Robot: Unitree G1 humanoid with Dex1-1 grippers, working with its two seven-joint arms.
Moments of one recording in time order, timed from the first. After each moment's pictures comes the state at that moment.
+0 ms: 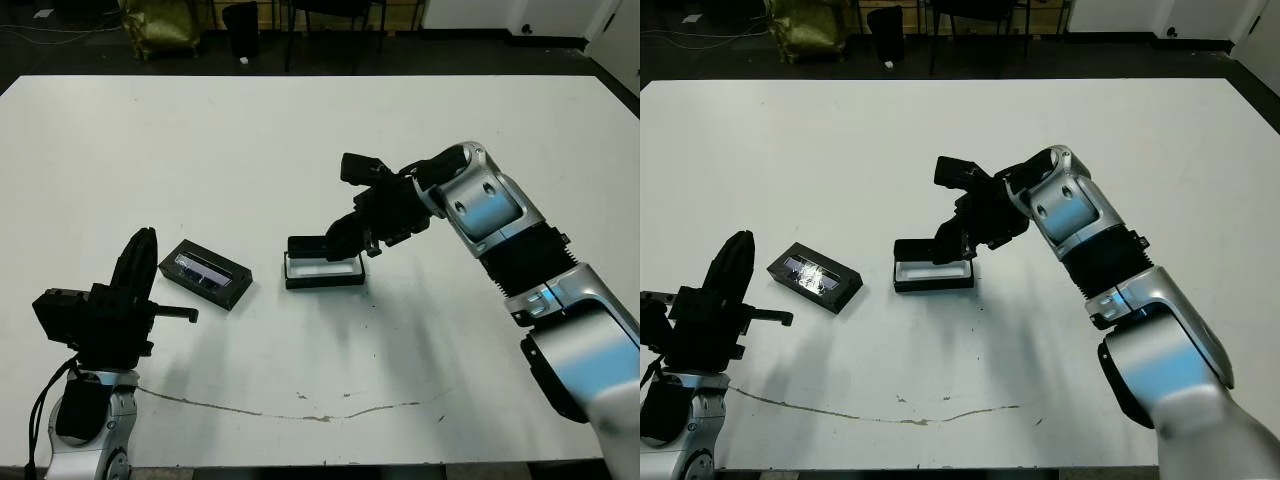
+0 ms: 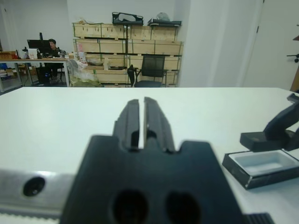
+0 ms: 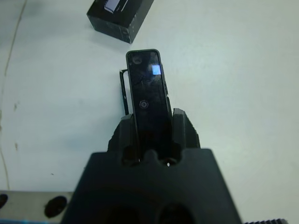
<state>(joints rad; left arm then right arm) 0.24 0.18 0.13 -0.34 -0.21 -0.15 -0.18 -0.99 -0.40 0.50 0.47 -0.10 0.51 1.37</state>
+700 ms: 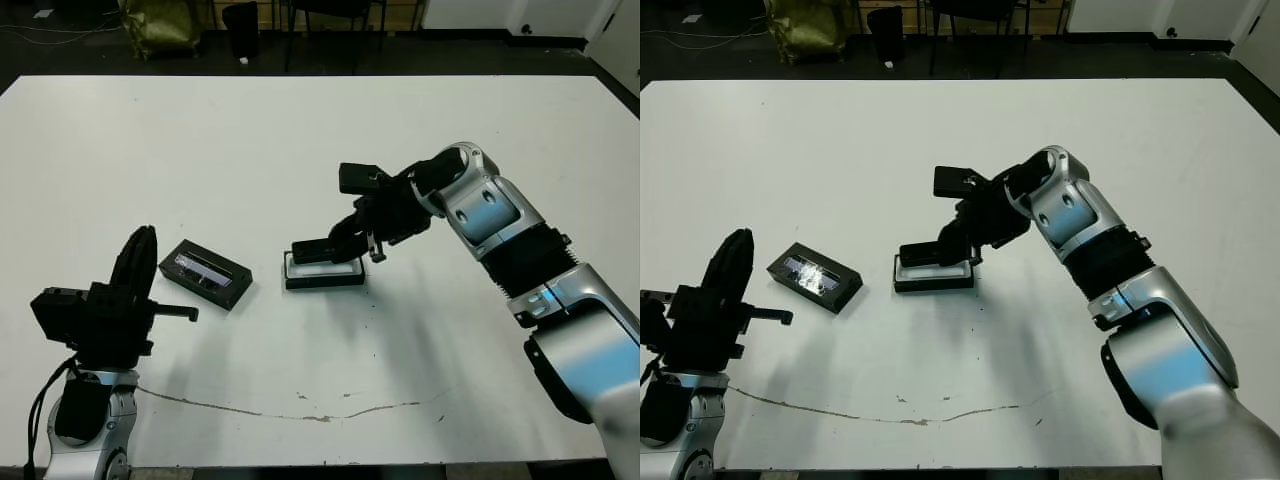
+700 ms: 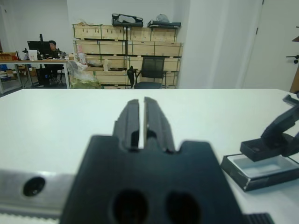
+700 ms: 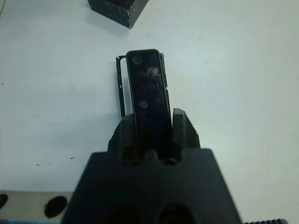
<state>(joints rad) 0.24 0.17 0.13 -0.36 -0.20 -0.14 -0.17 -1.00 -0.40 0.53 0.52 -0.13 0.42 1.37</state>
